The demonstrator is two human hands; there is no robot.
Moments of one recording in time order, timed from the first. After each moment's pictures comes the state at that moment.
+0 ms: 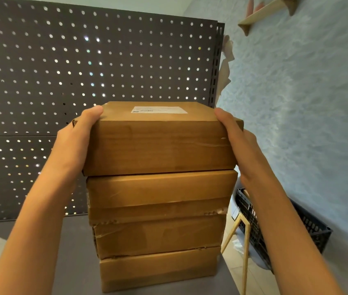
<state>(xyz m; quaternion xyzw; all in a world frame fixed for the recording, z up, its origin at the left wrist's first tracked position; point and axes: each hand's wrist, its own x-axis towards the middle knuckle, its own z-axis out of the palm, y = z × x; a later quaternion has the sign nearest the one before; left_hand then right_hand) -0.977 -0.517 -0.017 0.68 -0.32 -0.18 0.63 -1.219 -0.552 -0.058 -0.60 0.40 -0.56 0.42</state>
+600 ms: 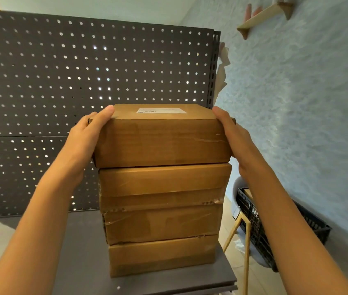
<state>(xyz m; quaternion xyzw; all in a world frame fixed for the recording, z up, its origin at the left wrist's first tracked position) -0.983 -0.469 -0.049 0.60 -0.45 -0.20 0.63 -1.220 -0.544 -0.051 -0.61 0.45 -0.53 0.38</state>
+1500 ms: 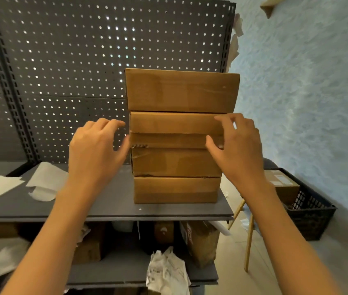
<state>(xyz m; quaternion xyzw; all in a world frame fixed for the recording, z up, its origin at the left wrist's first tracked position) -1.001 -0.360 -0.149 0.64 -0.56 0.37 0.38 -1.232 -0.444 -0.143 -0.75 0.45 -0.46 -0.16</state>
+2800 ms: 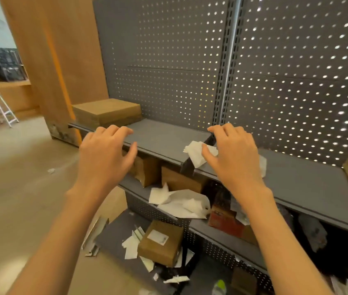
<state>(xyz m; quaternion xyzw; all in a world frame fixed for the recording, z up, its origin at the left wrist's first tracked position) -0.680 -0.051 -0.204 0.81 -0.38 0.40 0.20 -0.818 -0.240 -0.209 -0.87 0.20 -0.43 -0.09</state>
